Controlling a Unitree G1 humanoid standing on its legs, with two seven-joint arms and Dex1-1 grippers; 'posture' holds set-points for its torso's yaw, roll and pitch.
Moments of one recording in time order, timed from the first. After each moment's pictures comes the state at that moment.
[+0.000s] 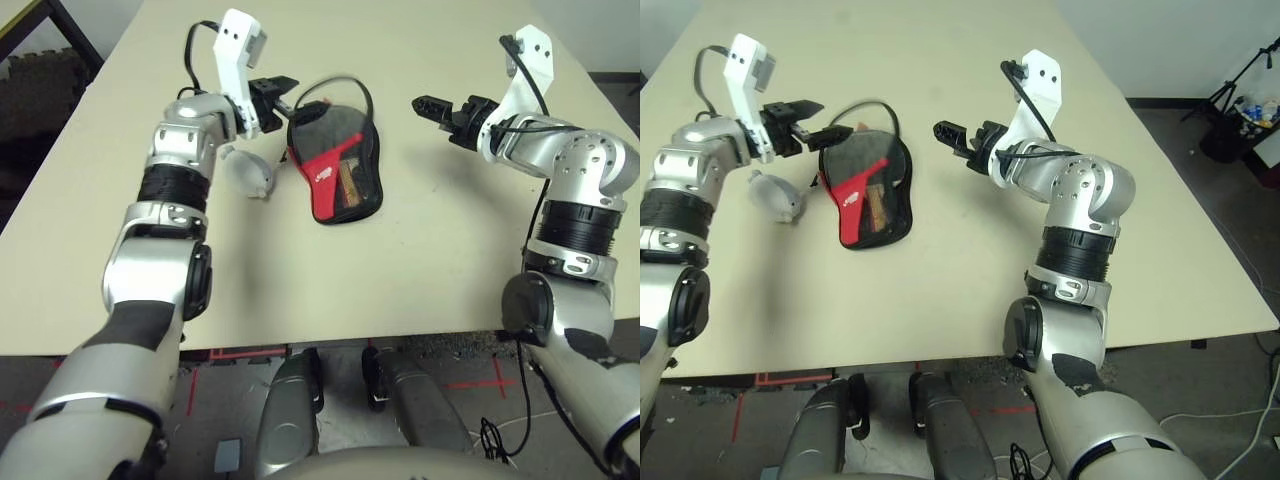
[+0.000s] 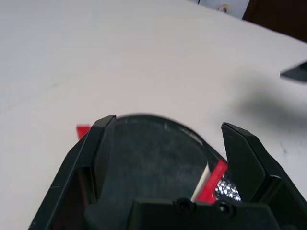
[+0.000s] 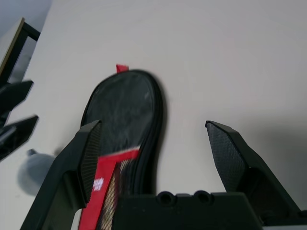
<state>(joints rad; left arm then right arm) -1.24 0.45 0.02 0.94 -0.16 0.22 -0.87 -1.05 -0.17 -0.59 0.16 0.58 1.38 0.03</state>
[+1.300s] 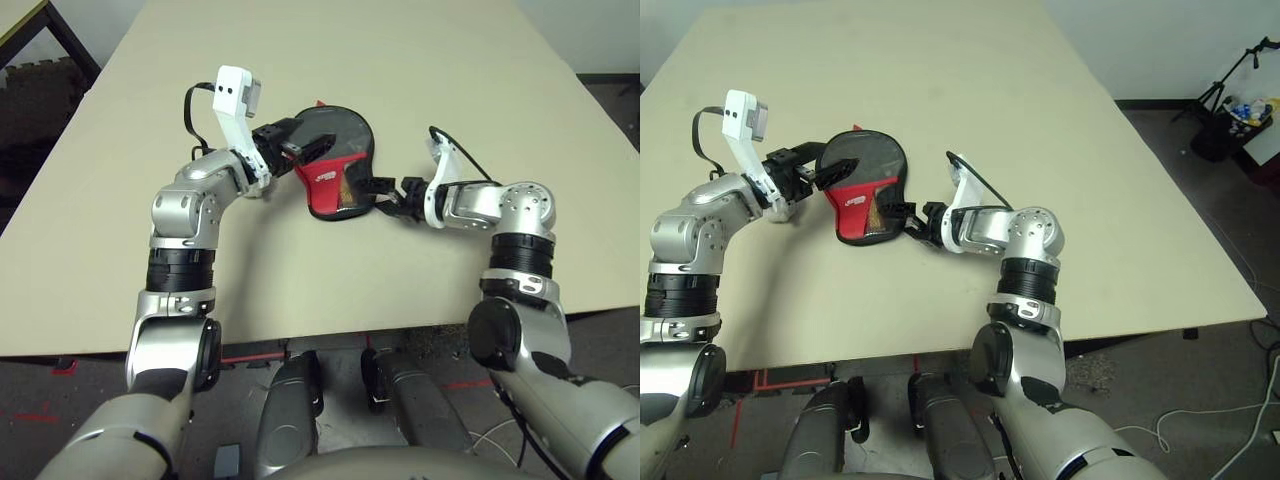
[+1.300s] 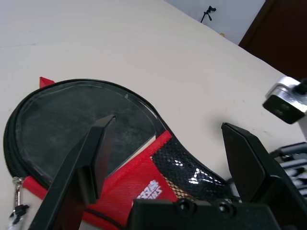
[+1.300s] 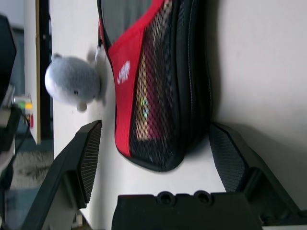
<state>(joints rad) -0.75 0.37 0.13 0.15 -0.36 0.65 -0.63 -0.93 0.01 -0.53 0.47 0.70 1.32 0.03</state>
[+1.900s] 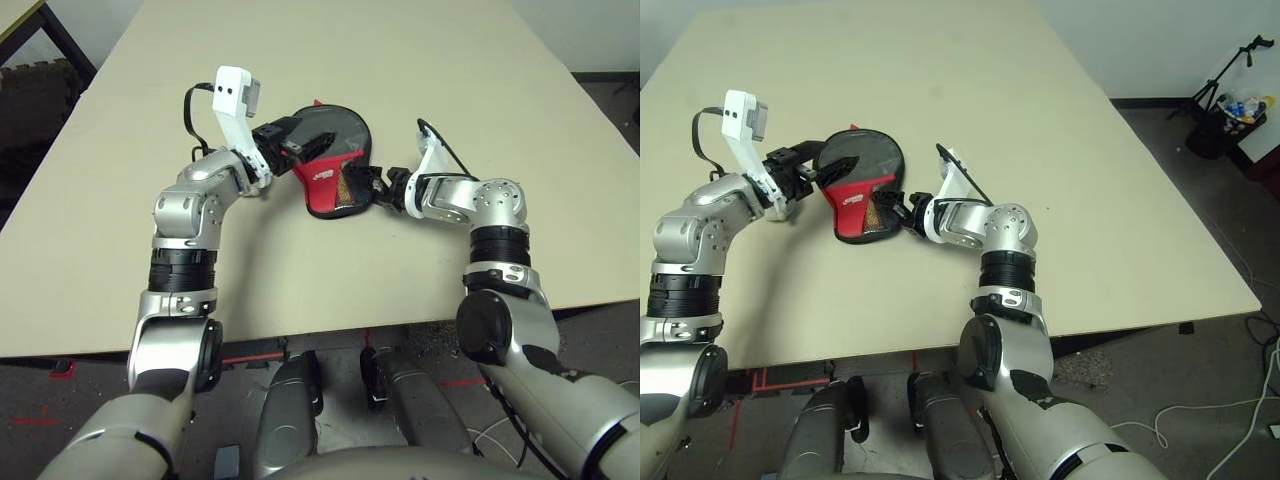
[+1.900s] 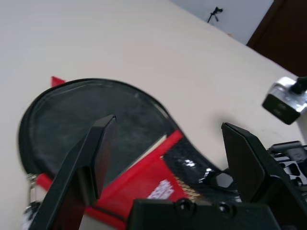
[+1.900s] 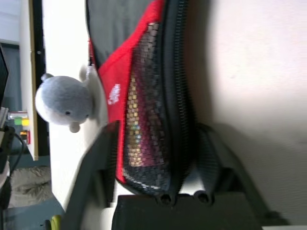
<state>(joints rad) -0.76 0.42 0.14 0.16 -0.36 0.63 -0.63 -0.94 0.04 -0.53 0.46 0.71 1.29 0.00</state>
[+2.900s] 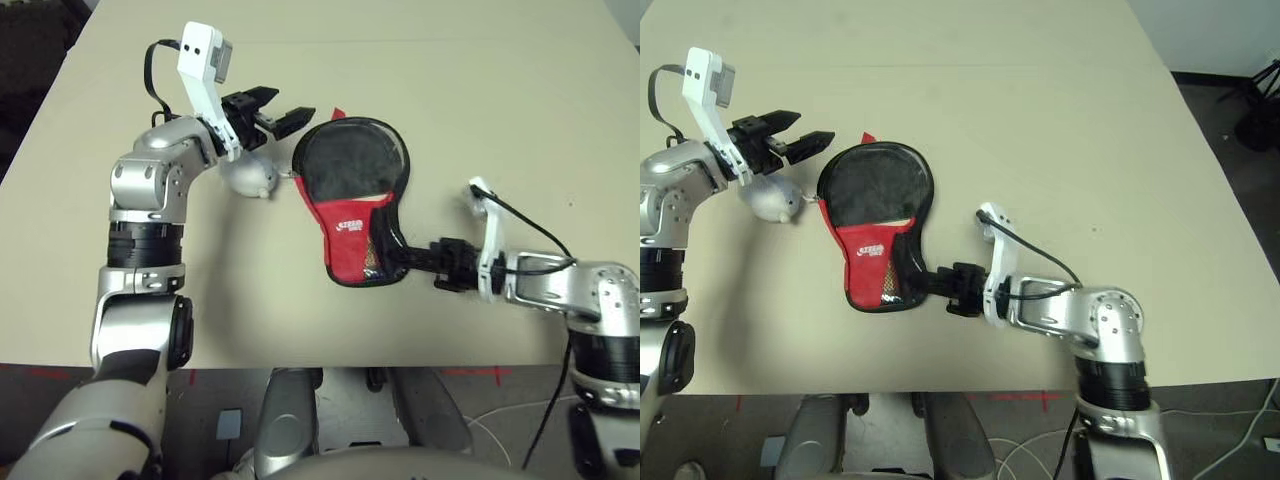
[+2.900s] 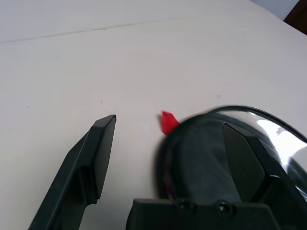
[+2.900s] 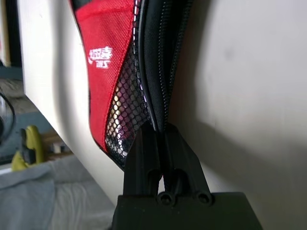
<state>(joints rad) -0.87 0.53 0.11 0.24 -0.36 0.62 -0.71 -0.19 -0.69 0.02 -0.37 1.97 1.15 -0.42</state>
